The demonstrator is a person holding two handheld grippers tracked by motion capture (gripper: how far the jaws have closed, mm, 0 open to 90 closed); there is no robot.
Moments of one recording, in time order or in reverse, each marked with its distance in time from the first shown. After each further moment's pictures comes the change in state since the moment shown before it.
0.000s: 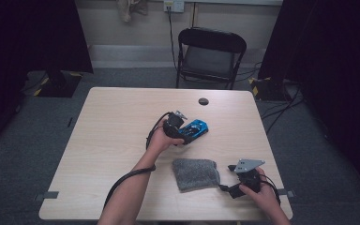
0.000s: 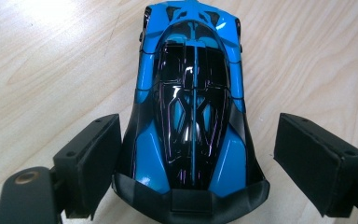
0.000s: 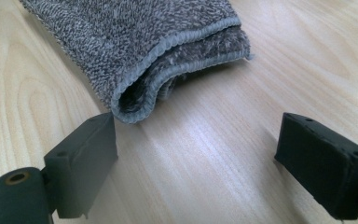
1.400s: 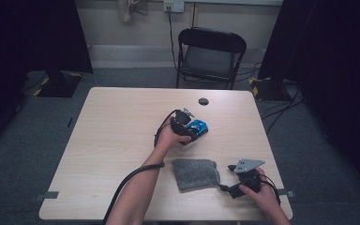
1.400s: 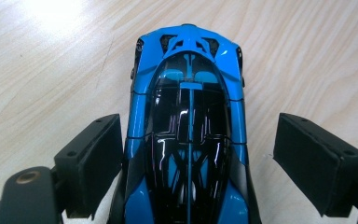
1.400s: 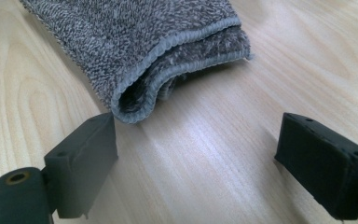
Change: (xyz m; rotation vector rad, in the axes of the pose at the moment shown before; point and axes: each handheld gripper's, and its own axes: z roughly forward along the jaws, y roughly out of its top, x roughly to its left) left arm -0.006 0.020 0.020 0.013 0.031 0.020; right arm 0.000 0.000 0.000 0.000 0.001 0.000
